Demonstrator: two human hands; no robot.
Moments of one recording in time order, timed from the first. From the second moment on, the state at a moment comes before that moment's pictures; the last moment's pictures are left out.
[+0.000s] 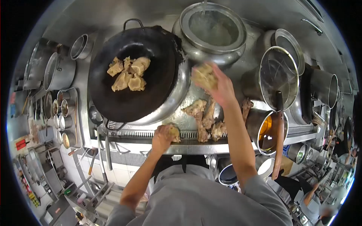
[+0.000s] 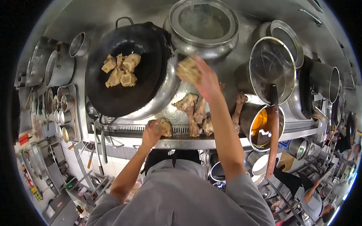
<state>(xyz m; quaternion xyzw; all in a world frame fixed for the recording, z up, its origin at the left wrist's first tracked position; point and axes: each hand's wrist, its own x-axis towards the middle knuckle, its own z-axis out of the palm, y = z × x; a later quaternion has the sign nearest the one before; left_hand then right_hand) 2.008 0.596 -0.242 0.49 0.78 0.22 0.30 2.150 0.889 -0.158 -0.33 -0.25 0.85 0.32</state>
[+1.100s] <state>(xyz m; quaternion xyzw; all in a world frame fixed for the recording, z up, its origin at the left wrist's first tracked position) 2.047 0.751 -0.205 -0.01 0.37 0.54 0.75 2.130 1.076 -0.124 -0.31 -0.57 0.75 -0.09</state>
